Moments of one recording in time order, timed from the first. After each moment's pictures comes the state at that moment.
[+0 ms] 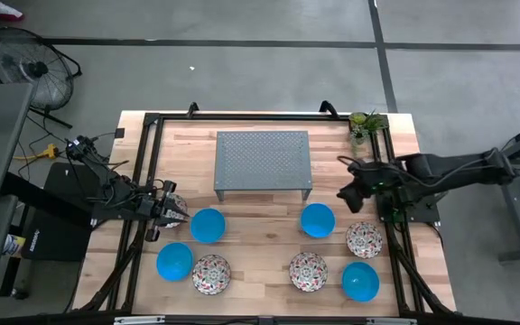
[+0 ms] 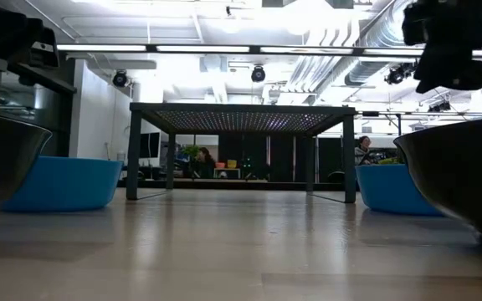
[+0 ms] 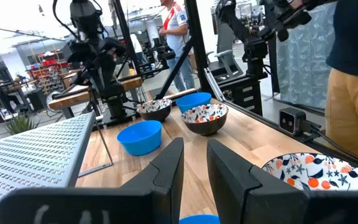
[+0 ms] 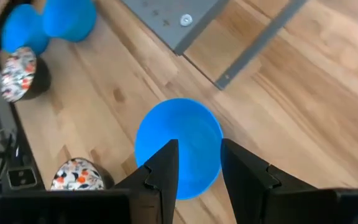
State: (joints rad) left arm -0.72 0.01 0.03 0.04 -0.44 0.23; right arm 0.10 0.78 0.72 -0.82 0.07 0.93
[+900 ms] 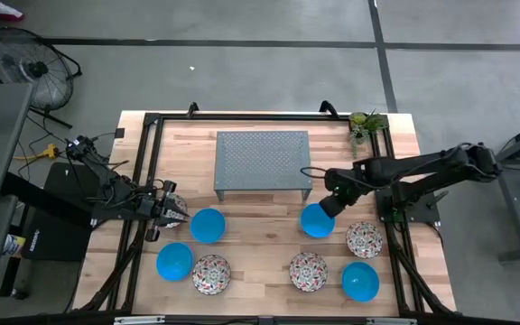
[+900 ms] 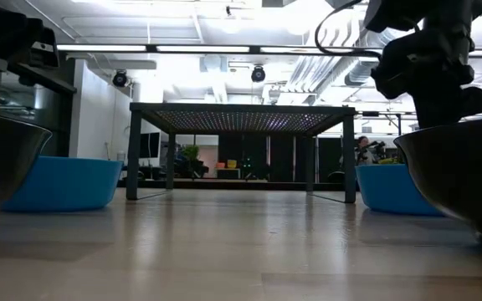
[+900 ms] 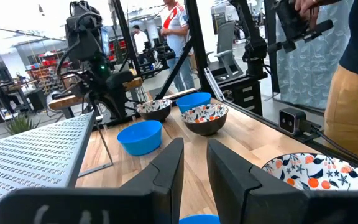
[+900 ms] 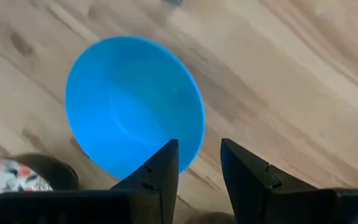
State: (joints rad) left arm -0.72 0.01 0.03 0.04 -0.44 0.23; right arm 0.01 1.18 0.76 -0.85 -0.16 1.00
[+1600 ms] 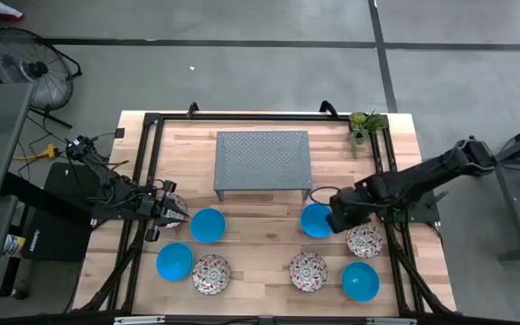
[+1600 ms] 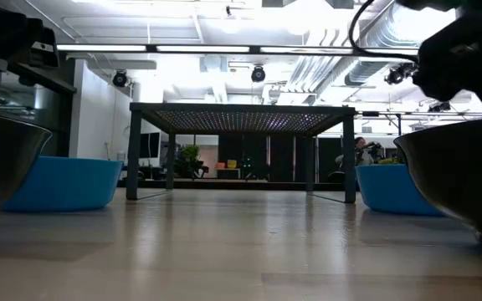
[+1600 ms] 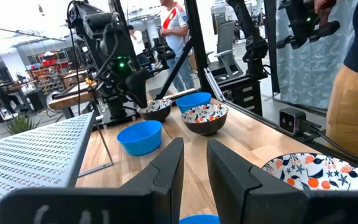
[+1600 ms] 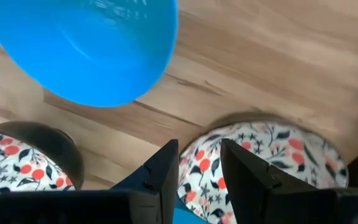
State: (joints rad) left arm -0.72 0.01 0.03 0.04 -0.44 0.23; right arm 0.29 1.19 0.76 -0.94 -0.23 1.55
